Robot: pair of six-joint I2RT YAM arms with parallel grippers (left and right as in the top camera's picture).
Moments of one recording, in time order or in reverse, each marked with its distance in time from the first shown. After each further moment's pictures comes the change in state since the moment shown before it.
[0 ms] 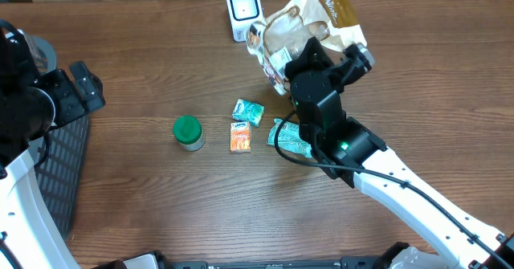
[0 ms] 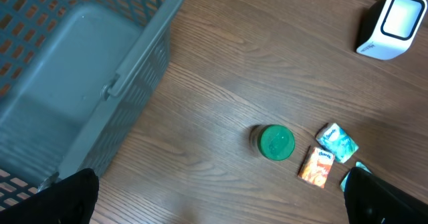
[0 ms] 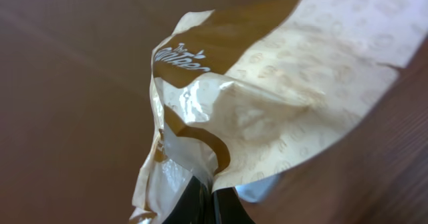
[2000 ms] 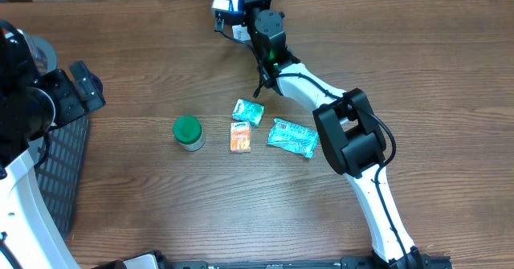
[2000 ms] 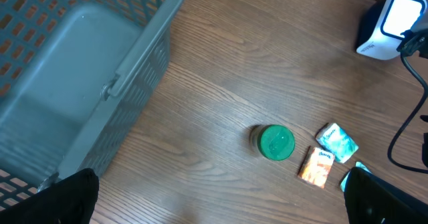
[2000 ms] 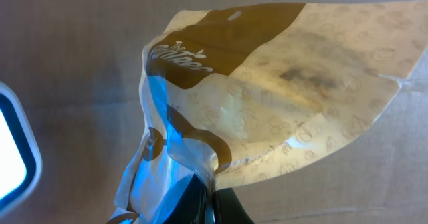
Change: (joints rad) left arm 0.000 0.000 0.000 0.000 0.000 0.000; right arm -0.186 1.141 0.853 0.724 -0.498 -2.632
